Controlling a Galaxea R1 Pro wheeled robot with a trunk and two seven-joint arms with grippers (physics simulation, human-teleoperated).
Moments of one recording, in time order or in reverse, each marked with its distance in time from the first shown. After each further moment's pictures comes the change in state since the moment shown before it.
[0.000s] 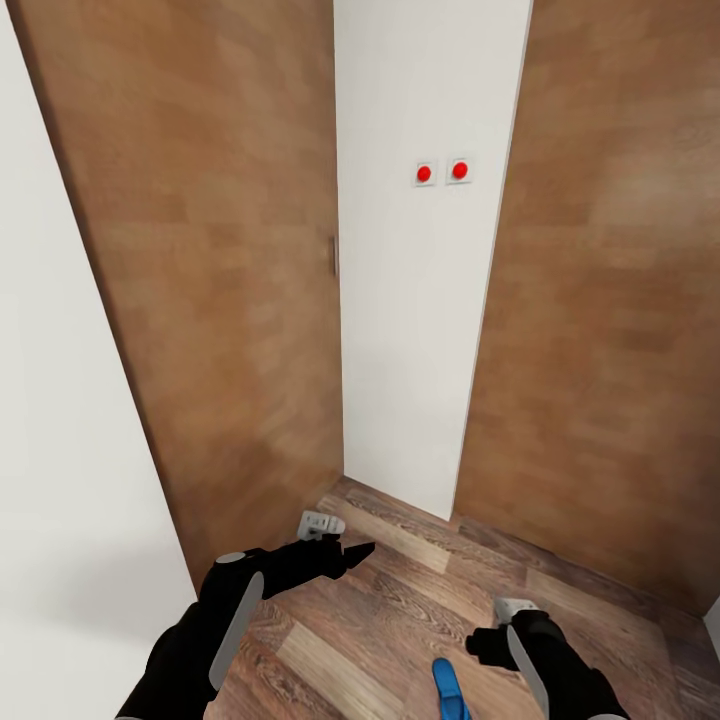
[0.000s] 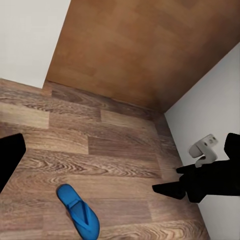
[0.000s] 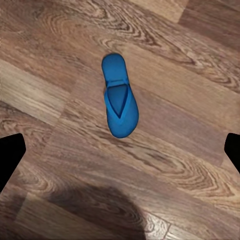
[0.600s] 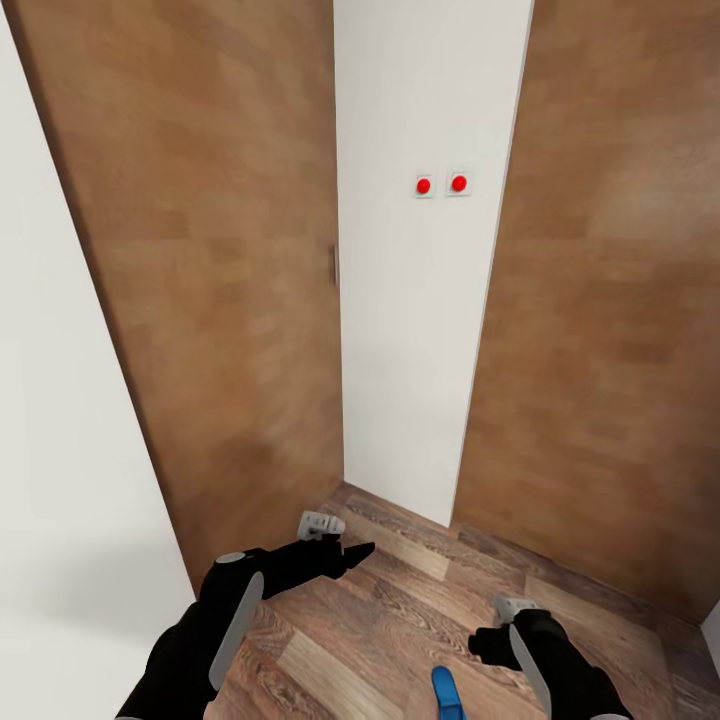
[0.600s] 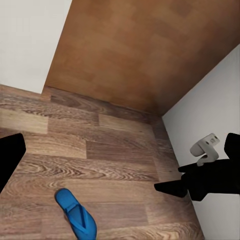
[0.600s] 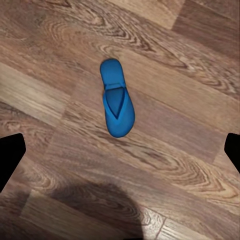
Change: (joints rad) left arm 0.000 0.000 0.000 0.000 -0.001 0.000 0.000; right arm 0.000 -0.007 -0.007 -0.006 0.001 0.010 0.000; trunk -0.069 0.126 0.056
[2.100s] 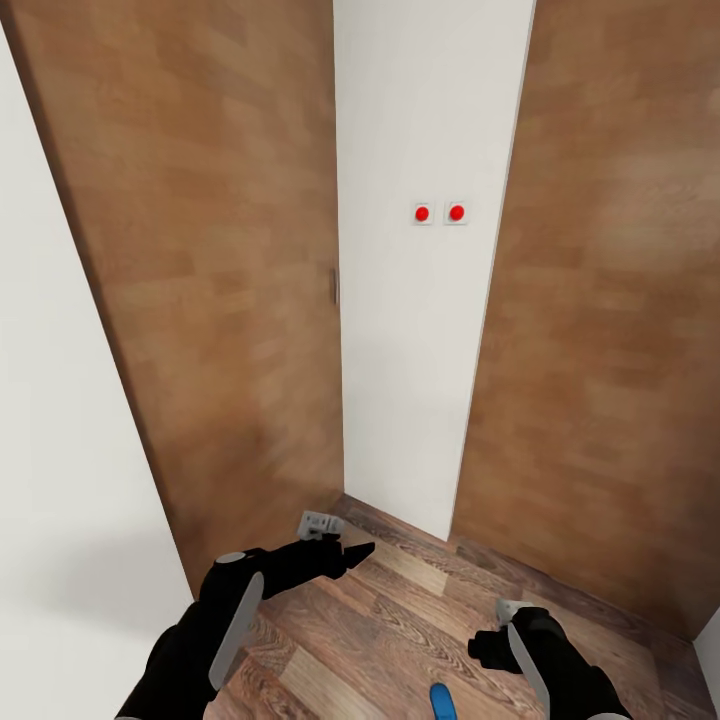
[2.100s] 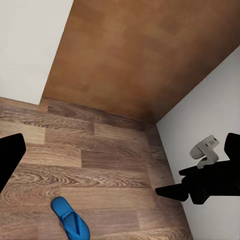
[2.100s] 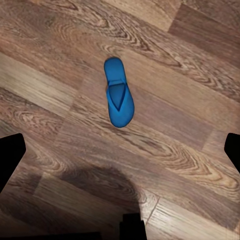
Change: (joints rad) left arm 0.000 0.000 -0.001 -0.002 -0.001 0.000 0.000; right arm 0.000 0.003 0.009 -0.009 0.002 0.049 0.001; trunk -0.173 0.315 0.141
